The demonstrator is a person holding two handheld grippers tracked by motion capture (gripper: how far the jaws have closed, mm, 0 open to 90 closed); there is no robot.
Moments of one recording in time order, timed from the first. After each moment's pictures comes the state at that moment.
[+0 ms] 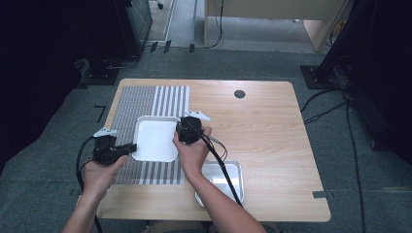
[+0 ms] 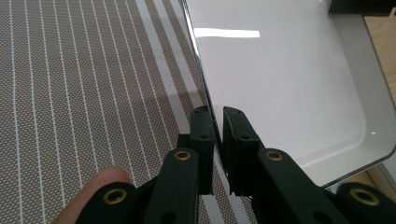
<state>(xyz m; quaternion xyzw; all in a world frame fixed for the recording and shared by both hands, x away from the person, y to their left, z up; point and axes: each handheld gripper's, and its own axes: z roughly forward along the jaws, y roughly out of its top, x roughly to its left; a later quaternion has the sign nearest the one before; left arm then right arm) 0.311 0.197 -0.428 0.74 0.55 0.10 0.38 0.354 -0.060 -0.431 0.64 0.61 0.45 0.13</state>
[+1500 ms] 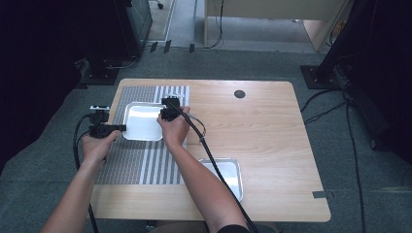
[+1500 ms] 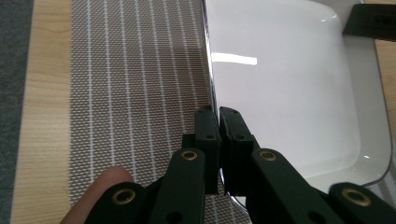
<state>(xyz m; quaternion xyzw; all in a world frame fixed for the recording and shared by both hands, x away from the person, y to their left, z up) 0.413 0.244 -0.457 0.70 0.62 0.09 0.33 0.464 0.005 -0.471 0.64 0.65 0.39 0.13</state>
